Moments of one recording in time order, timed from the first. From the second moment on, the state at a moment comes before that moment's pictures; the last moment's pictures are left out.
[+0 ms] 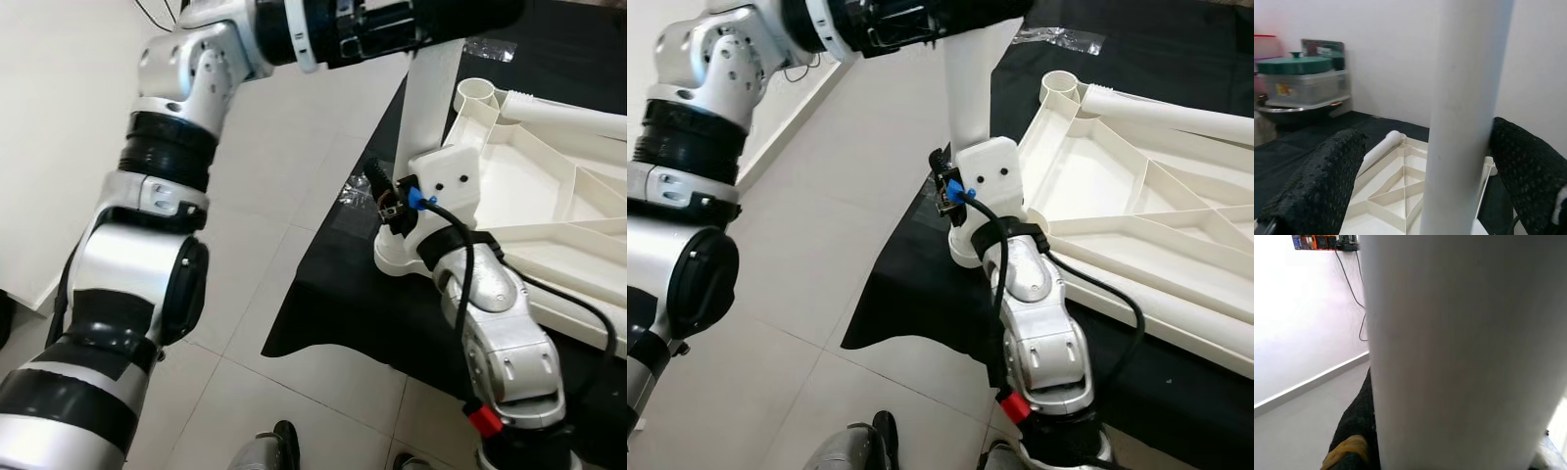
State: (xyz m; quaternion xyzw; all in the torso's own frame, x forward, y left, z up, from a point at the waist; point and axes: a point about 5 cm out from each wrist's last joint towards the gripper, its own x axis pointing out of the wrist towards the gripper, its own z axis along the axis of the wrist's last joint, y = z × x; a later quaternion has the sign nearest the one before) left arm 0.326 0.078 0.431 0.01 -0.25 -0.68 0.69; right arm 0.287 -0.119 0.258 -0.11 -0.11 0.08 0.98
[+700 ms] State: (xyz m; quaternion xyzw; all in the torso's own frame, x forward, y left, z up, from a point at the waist) left arm 0.244 0.149 0.398 -0.01 -0.20 -0.68 0.71; right arm 0.298 -0.128 0.258 -0.10 -0.09 0.05 0.99
